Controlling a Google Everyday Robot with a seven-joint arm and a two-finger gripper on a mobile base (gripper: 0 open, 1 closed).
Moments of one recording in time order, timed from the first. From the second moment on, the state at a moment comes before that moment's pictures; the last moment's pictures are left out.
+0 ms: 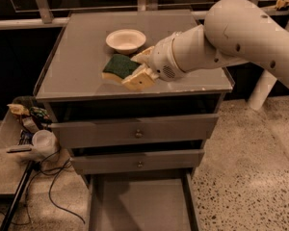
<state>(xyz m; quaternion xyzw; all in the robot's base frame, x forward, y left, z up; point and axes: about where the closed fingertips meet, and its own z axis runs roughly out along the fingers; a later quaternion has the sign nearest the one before) 0.577 0.016 0.907 -0.55 0.69 0.20 0.42</state>
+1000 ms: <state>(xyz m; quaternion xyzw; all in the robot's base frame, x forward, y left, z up) 0.462 -0.039 0.795 -0.51 0.71 0.26 0.41</state>
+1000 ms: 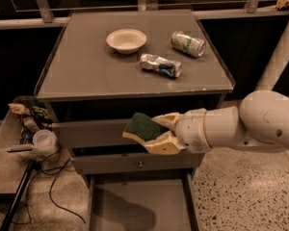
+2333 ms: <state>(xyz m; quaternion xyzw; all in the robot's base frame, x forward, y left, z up) 0.450 -0.020 0.676 -0.46 0.77 0.29 0.33</state>
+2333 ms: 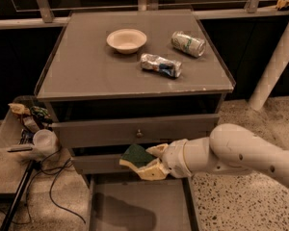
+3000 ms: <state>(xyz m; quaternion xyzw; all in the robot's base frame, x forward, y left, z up) 0.435 -0.026 0.595 -0.41 0.81 0.29 0.31</state>
